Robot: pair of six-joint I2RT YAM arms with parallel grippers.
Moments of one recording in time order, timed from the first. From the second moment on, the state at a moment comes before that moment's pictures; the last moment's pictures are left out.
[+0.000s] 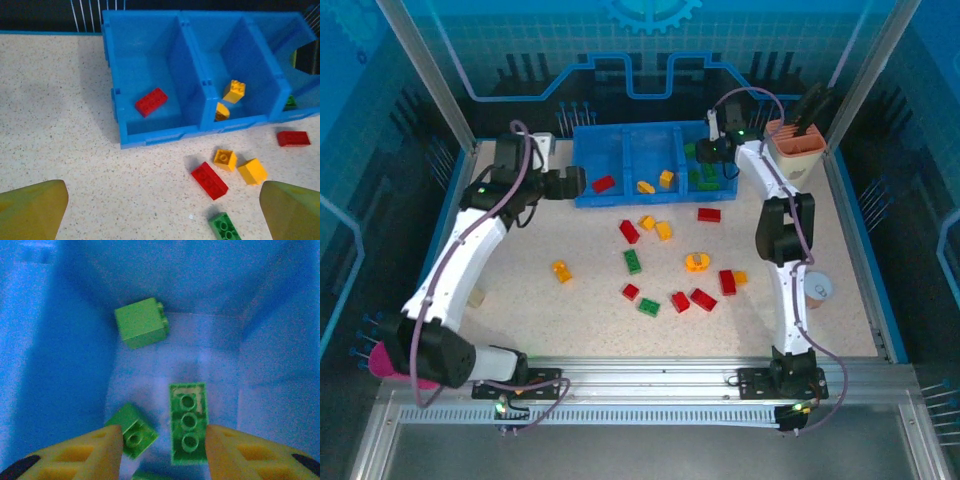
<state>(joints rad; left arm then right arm) -0.15 1.32 1.35 -0.67 0.08 -0.20 0.19 2.37 2.23 -0.72 -0.04 0.09</state>
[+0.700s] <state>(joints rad) -0.11 0.92 1.05 -0.66 0.23 -0.20 0.68 1.94 1.58 -0.73 0.01 0.39</state>
